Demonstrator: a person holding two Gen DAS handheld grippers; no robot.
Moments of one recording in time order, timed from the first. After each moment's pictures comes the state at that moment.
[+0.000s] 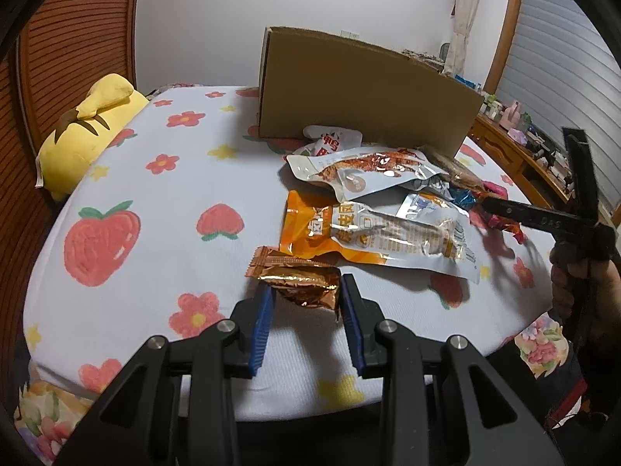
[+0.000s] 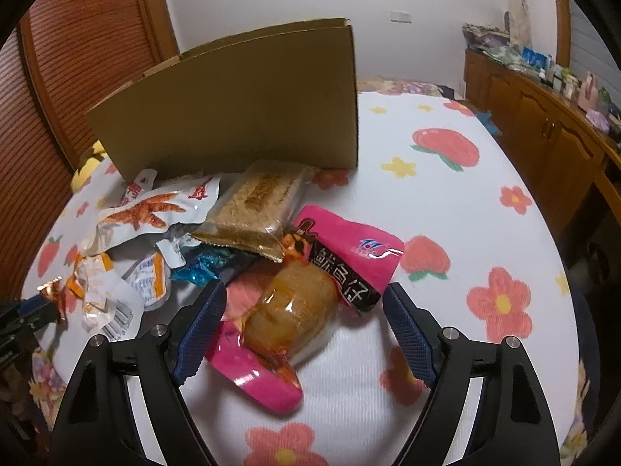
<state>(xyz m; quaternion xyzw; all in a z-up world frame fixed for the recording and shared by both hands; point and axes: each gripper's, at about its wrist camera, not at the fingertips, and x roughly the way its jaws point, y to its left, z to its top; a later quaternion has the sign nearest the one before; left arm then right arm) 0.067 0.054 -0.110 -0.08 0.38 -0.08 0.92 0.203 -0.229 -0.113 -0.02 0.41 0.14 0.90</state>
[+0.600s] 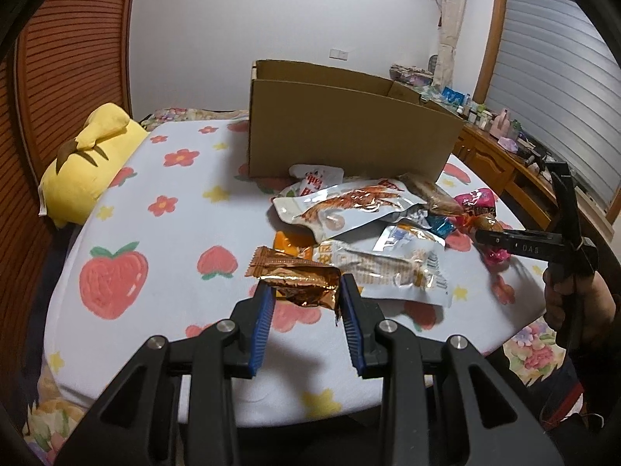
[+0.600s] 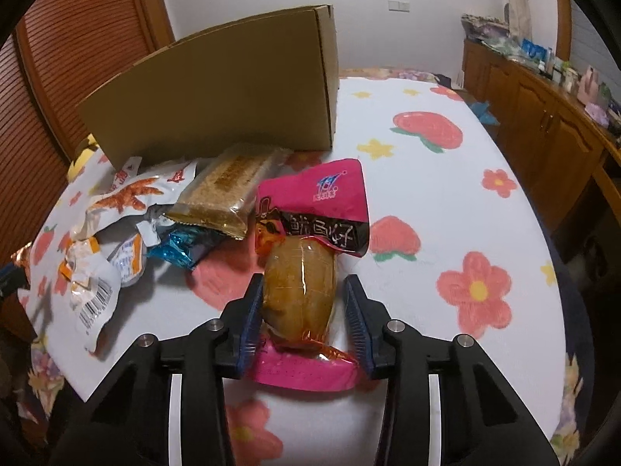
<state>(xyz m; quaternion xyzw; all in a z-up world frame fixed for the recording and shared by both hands) 0.064 0.048 -0.077 -0.06 0.35 -0.09 0.93 0.196 -0.257 -0.116 -0.01 0.43 0.14 0.89</state>
